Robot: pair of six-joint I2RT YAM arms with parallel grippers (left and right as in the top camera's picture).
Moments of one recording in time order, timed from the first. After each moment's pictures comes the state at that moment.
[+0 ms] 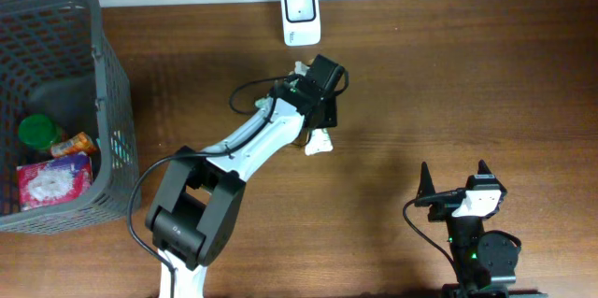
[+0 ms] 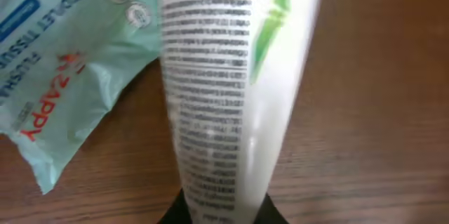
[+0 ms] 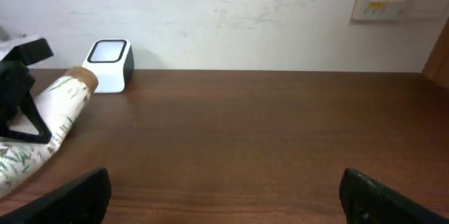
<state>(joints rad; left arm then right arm) -0.61 2.07 1.55 -0.59 -0.08 -0.59 -0.01 0.01 0.01 -0.08 0.00 0.00</state>
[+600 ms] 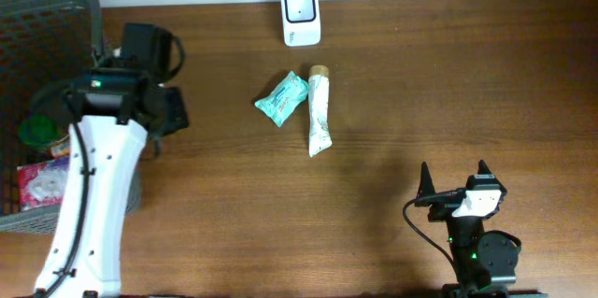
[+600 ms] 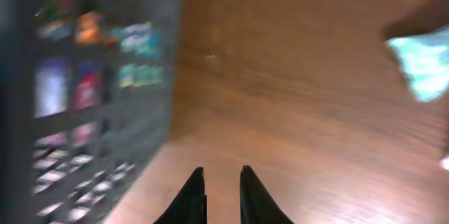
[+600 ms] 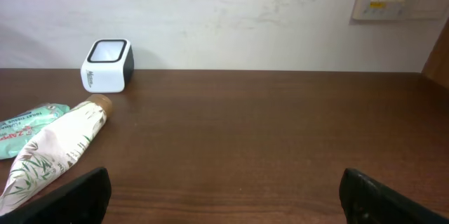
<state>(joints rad) -0.09 1.55 1.65 -1.38 -0.28 -0.35 -0.01 0.01 0.01 -0.08 0.00 0.00</state>
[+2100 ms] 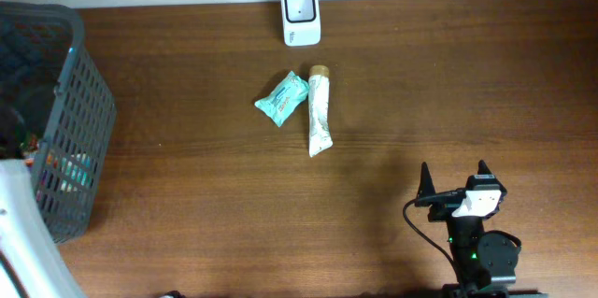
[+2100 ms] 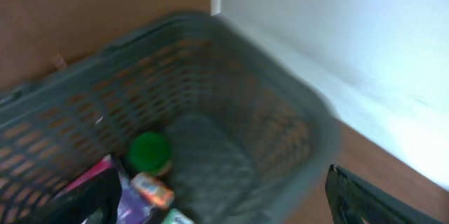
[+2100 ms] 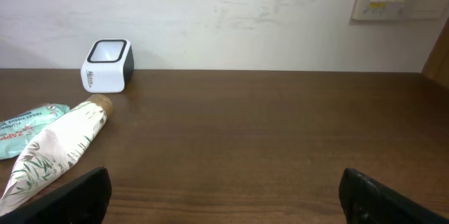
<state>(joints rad) 0.43 1.46 1.87 -0.95 -0.21 -0.23 -0.01 0.01 0.01 -0.08 0.00 -0.01</state>
